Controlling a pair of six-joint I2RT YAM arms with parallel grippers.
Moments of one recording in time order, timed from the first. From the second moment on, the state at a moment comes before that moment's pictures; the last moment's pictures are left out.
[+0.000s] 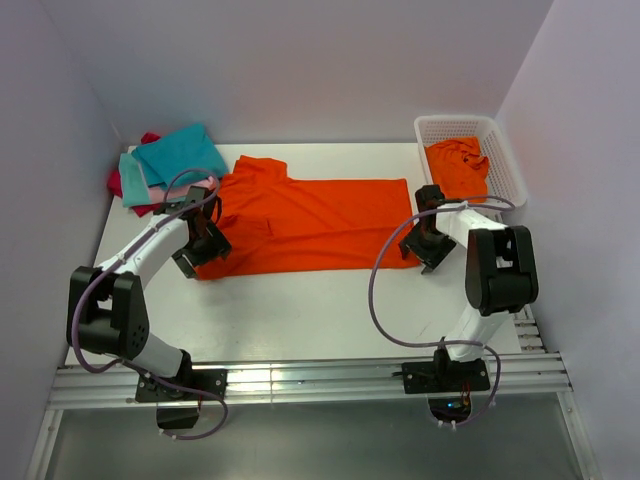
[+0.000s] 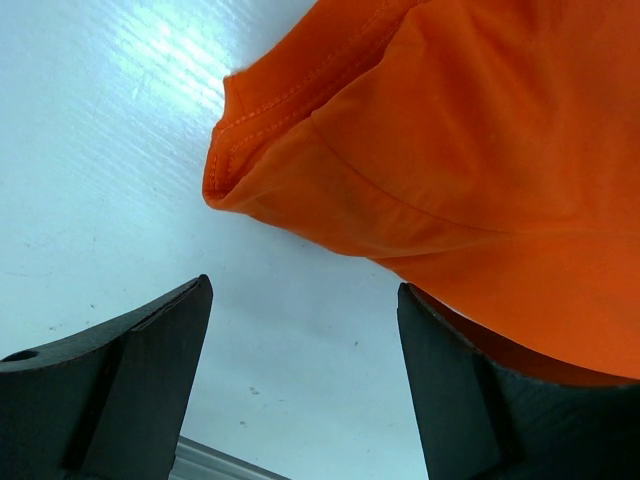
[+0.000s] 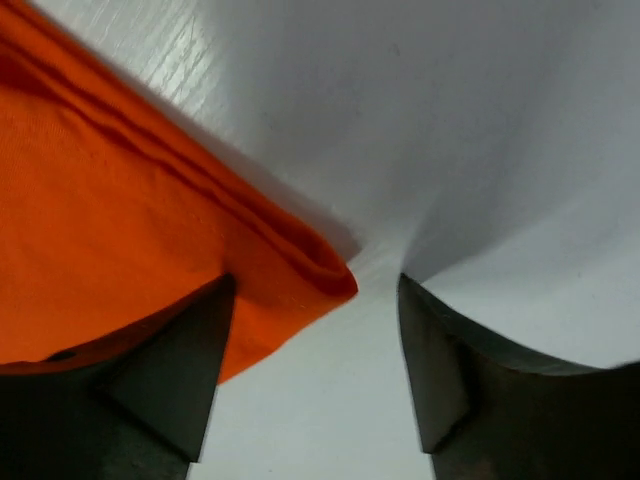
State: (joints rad) left arm -0.21 1.51 1.05 -0.87 -0.23 -0.86; right arm 0.05 1.70 1.02 -0.73 0.13 0.87
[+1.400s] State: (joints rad) left arm -0.22 1.43 0.94 -0.71 -0.08 -0.83; right arm -0.06 1.49 0.84 -0.83 0.22 0.82
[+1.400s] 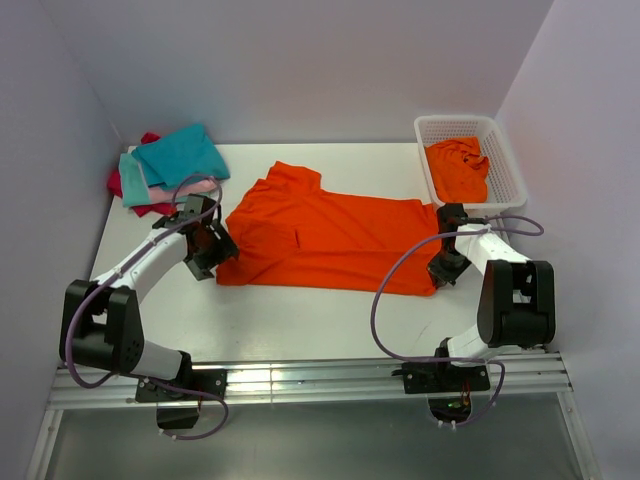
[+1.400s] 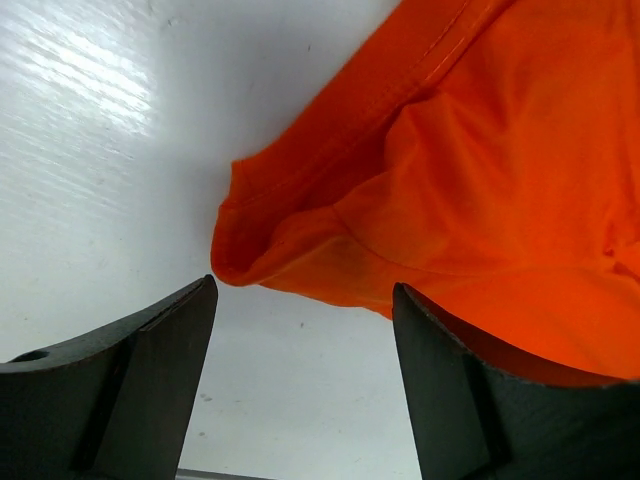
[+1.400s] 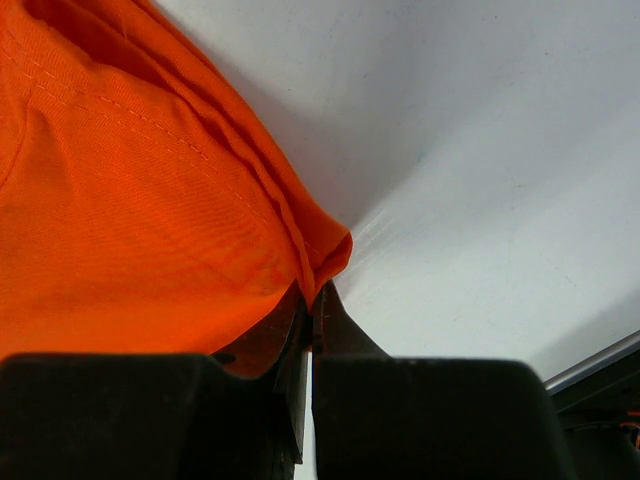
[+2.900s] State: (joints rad) left arm -0.23 1.30 0.85 -0.82 -0.09 -0.84; right arm -0.08 1.35 0.76 -0.91 0.19 0.83
